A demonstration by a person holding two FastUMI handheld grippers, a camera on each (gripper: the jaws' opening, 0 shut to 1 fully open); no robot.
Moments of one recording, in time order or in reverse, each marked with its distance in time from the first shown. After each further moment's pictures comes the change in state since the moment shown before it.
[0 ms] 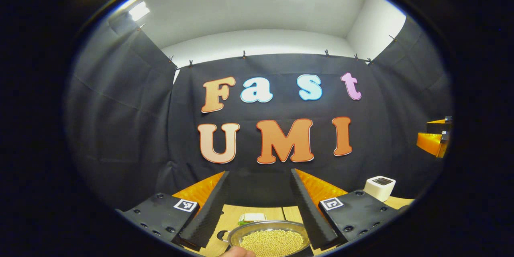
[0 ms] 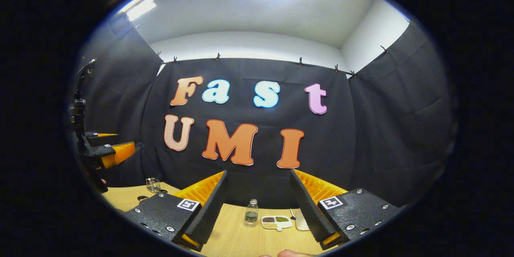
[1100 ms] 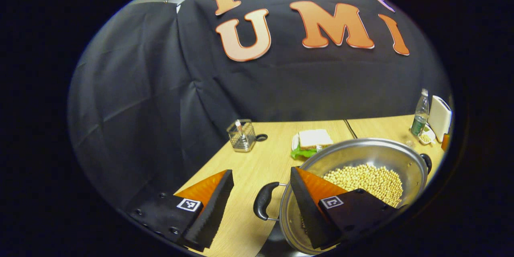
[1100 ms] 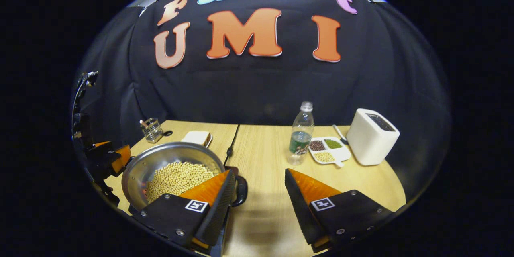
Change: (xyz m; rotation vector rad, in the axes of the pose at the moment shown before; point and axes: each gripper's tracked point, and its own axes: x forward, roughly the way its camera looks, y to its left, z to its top) left arm 0.073 0.127 -0.322 0.170 0.613 0.275; right arm 0.080 0.135 -0.293 0.096 0.682 0.045
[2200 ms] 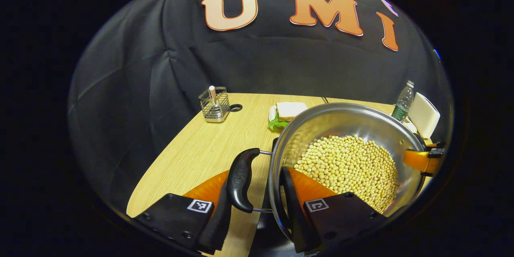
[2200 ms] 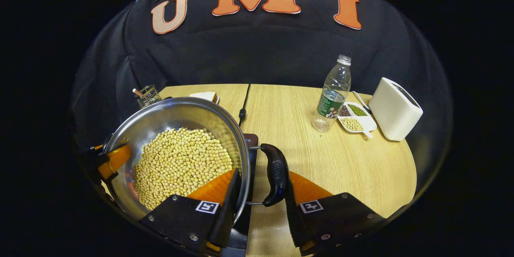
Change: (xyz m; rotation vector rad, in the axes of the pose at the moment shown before) left arm 0.027 -0.037 -0.101 -0.055 0.247 -0.242; right arm 0.072 0.069 -0.116 -0.011 0.366 0.025
